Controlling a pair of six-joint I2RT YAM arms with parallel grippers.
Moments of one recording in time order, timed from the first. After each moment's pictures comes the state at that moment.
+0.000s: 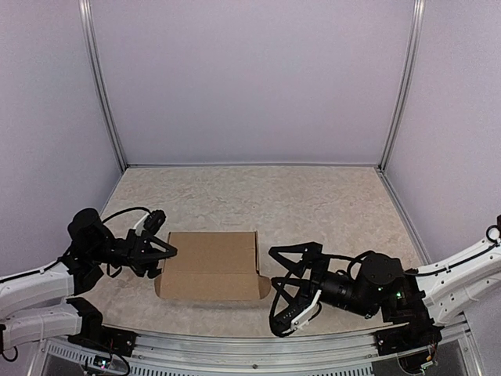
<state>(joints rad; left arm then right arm) -0.45 0.85 0.24 0.59 1.15 -1.36 1.47 1.16 0.46 0.66 0.40 -1.53</state>
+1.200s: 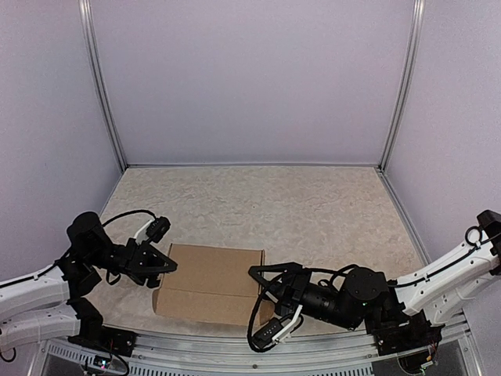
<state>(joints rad) -0.56 0.75 0.25 0.48 1.14 -1.30 1.56 1.35 0.52 0.86 0.43 -1.66</state>
